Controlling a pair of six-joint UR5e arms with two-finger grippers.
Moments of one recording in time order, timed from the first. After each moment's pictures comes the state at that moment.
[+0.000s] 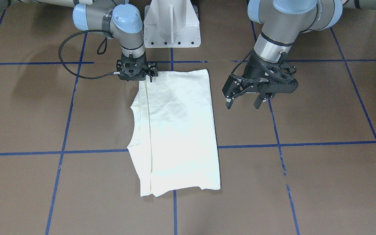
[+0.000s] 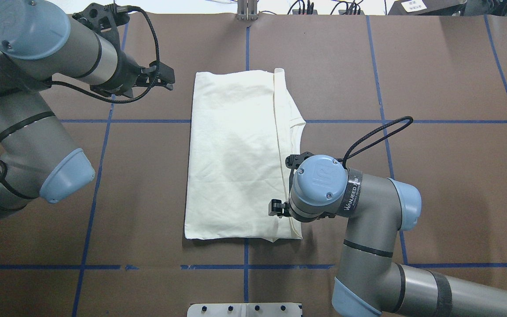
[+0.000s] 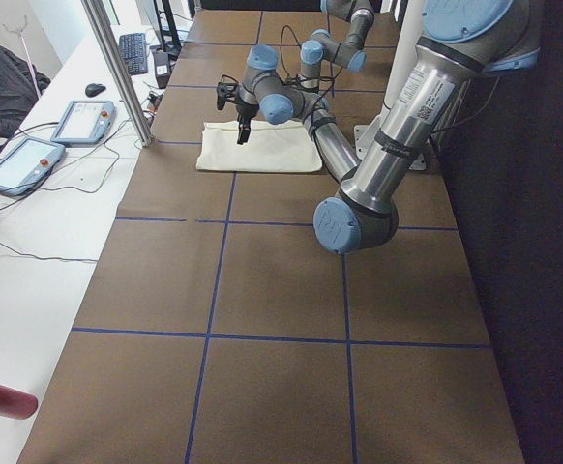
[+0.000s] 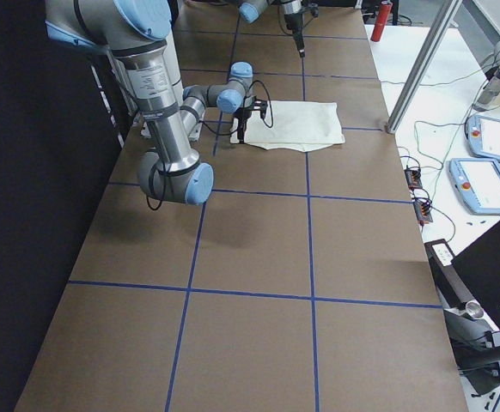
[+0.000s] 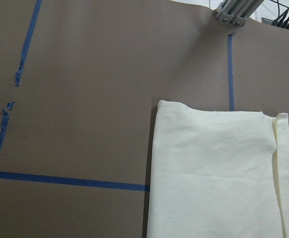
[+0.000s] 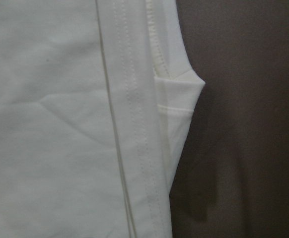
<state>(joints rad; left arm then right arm) -0.80 -2.11 -1.87 -1.71 -1.91 -1.22 0.37 -1.06 1.81 -1.62 1.81 1.35</state>
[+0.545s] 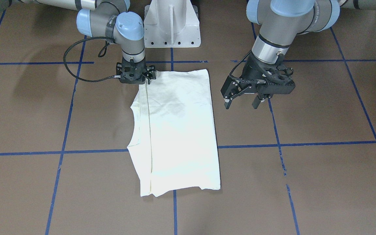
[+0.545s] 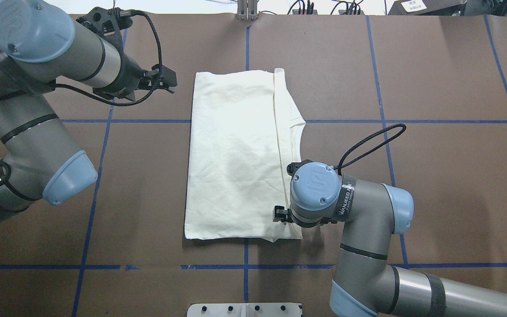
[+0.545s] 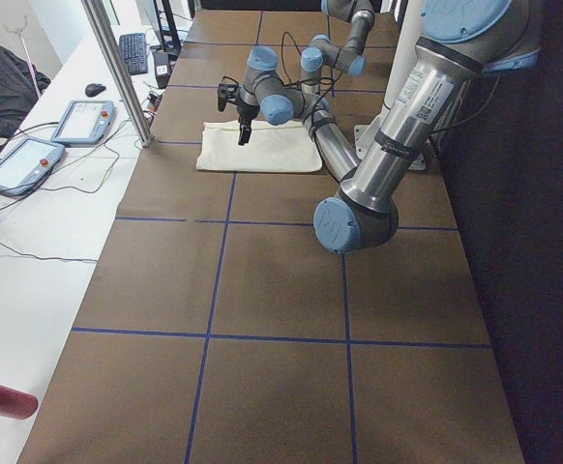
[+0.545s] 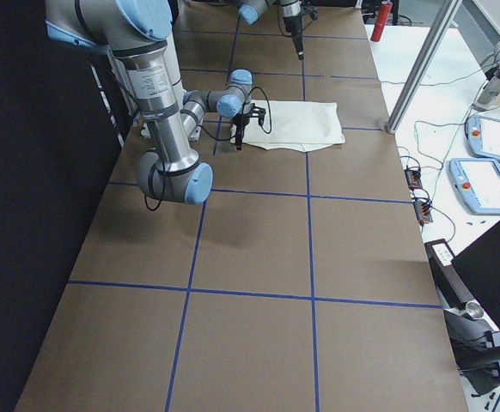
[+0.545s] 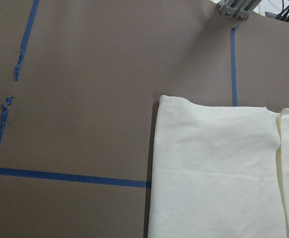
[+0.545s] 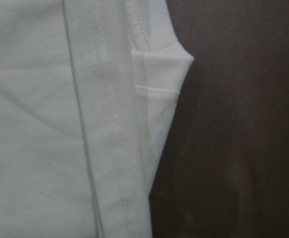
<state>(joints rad) -0.80 -2.11 -1.87 -1.71 -1.91 -1.22 0.35 -1.07 1.77 -1.64 1.81 1.35</state>
